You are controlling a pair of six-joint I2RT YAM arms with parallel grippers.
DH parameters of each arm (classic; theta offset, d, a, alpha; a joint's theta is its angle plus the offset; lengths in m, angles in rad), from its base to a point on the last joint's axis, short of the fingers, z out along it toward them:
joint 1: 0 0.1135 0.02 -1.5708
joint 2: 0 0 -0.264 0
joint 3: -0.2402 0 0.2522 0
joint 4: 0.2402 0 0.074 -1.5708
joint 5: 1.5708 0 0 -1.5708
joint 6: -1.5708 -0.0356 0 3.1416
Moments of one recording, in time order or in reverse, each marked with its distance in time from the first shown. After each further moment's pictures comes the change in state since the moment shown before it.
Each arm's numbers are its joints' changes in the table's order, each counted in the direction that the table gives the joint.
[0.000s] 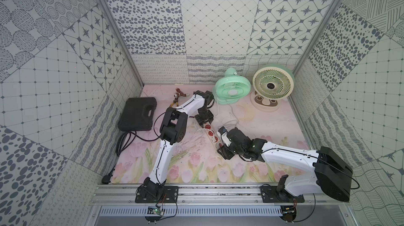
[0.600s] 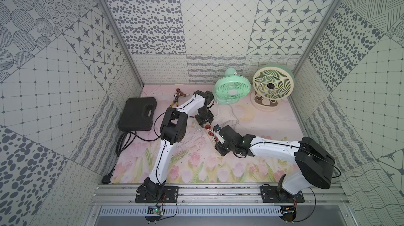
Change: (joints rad) left arm 0.000 -0.001 -0.002 0.001 0.000 -0.002; right arm 0.000 0.168 -0.104 -0.007 0.066 -0.003
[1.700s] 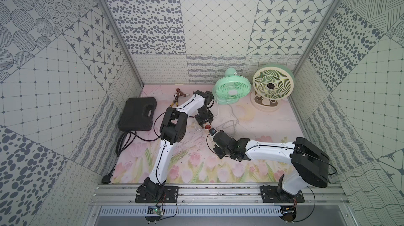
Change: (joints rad) left arm 0.001 0.005 0.000 0.000 0.005 -0.004; right arm 0.119 0.046 -0.032 0.006 0.235 0.074
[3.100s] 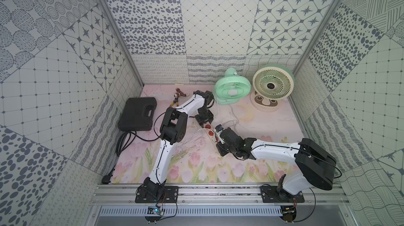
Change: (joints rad) left arm 0.000 0.001 -0.002 0.003 -0.002 0.020; right arm -0.084 -0.063 0.100 -0.126 -0.150 -0.141
